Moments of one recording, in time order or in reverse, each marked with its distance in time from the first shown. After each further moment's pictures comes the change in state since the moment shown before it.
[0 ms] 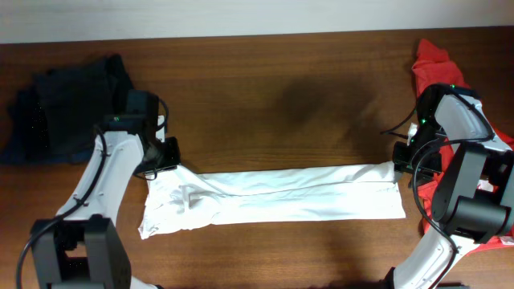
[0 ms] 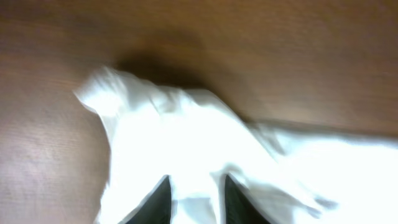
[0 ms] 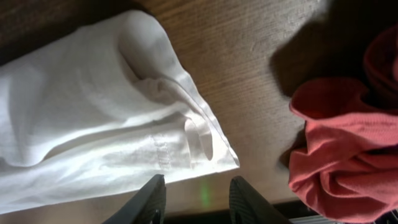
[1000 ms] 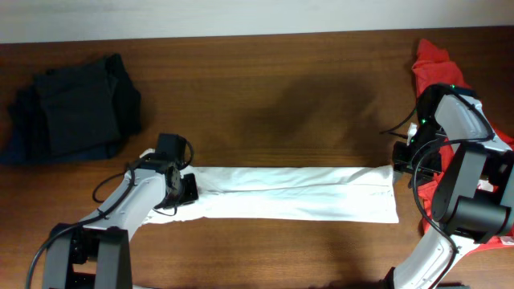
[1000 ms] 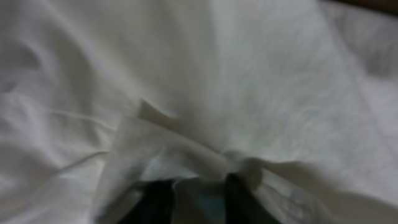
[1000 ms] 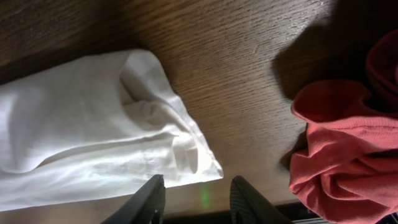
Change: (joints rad) left arm -0.119 -0.078 -0.425 0.359 -0.076 -0.136; right arm 0.000 0.000 -0.001 0.003 -0.004 -0.006
